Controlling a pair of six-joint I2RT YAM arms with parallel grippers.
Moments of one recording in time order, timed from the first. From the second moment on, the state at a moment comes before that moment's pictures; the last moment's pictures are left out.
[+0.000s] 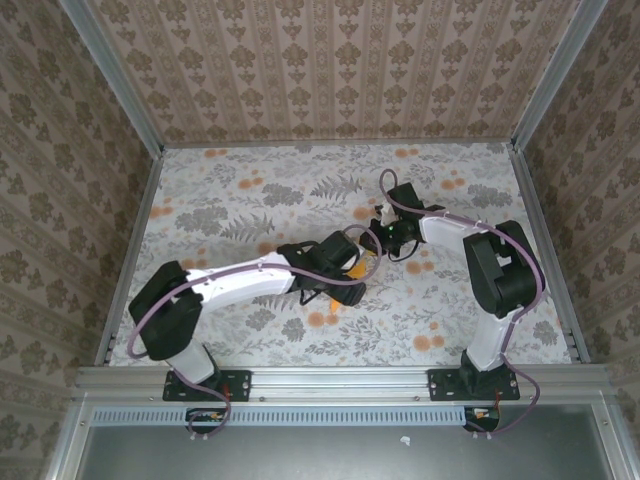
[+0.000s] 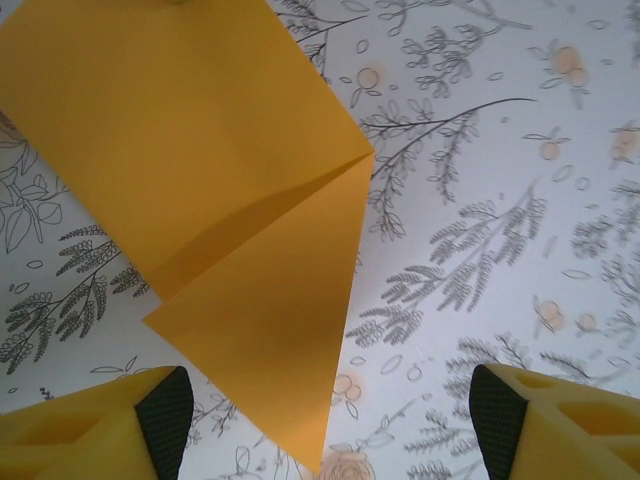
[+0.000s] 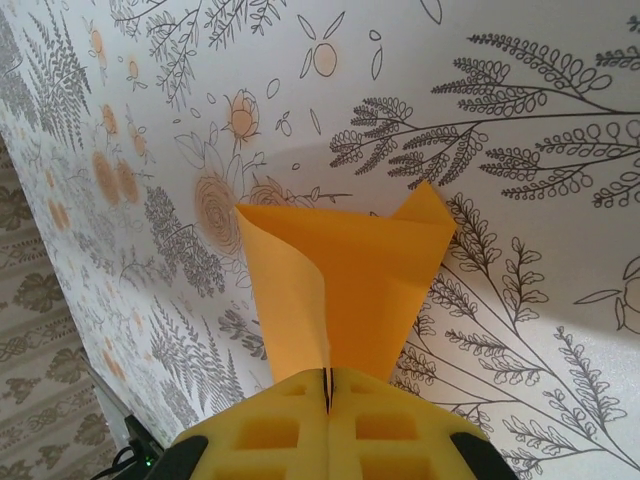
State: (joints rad) left arm -1.05 1.65 1.11 -0.55 -0.01 -0.35; right arm 0.33 1.84 1.10 -0.36 -0.60 0.67
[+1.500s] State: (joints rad) left arm -1.10 1.88 1.26 -0.67 -0.17 -0.36; right arm 0.32 1.85 1.12 -0.38 -0.57 0.66
